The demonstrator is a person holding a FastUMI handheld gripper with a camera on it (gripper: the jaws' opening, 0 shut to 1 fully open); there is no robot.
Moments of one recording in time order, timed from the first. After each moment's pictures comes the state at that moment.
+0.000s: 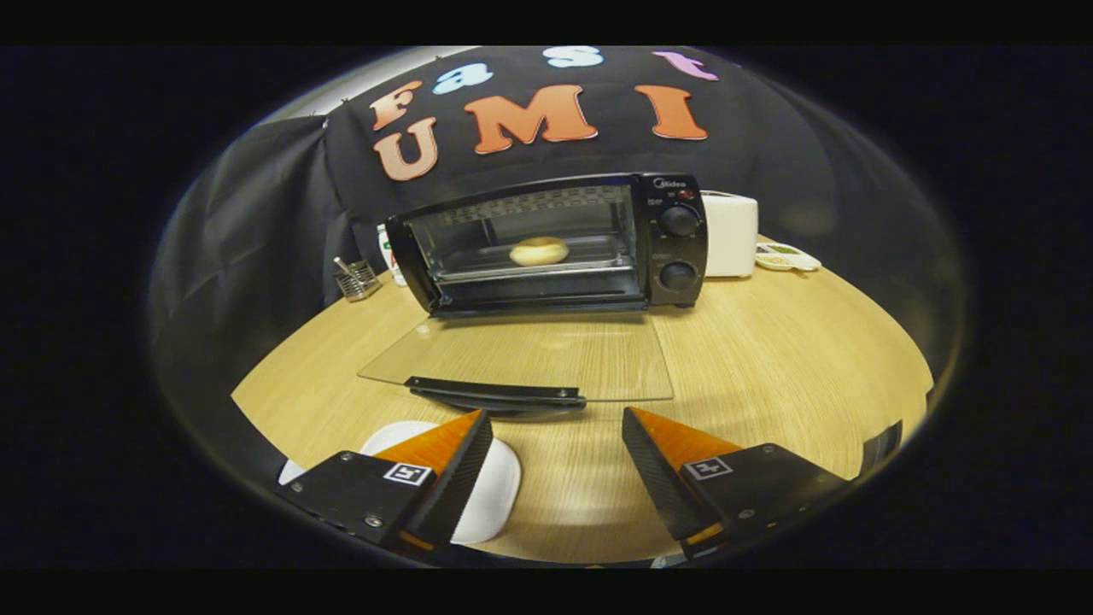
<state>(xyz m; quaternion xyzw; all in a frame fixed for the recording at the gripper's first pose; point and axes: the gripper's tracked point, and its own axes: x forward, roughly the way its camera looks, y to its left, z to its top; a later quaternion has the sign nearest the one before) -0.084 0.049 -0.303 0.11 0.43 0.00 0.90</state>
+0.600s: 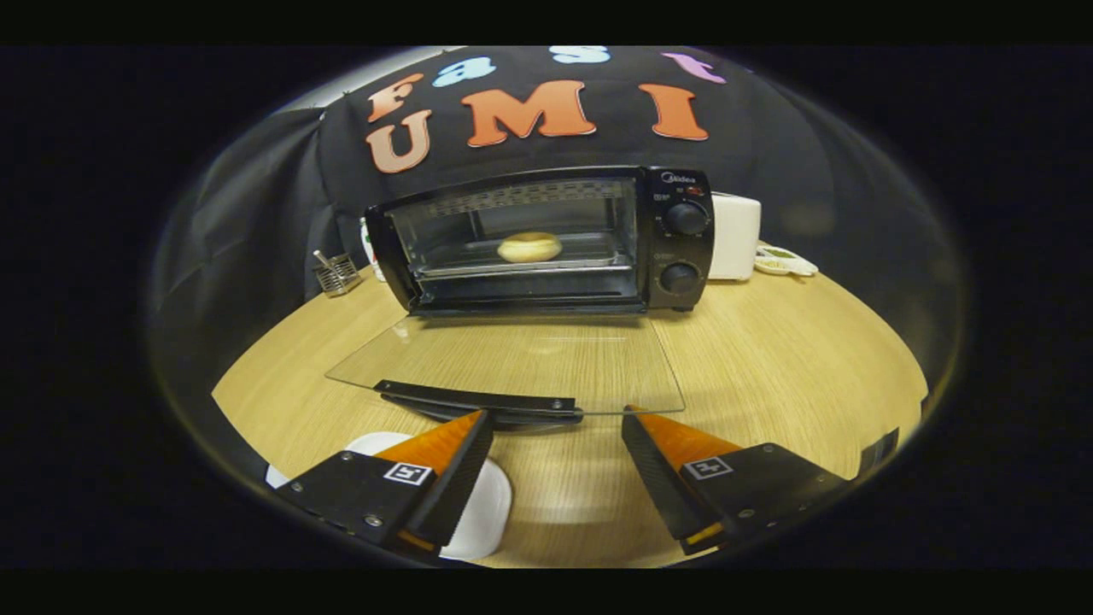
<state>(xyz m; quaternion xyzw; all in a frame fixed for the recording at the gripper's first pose) -0.064 0.048 -0.303 0.08 0.43 -0.02 0.90</state>
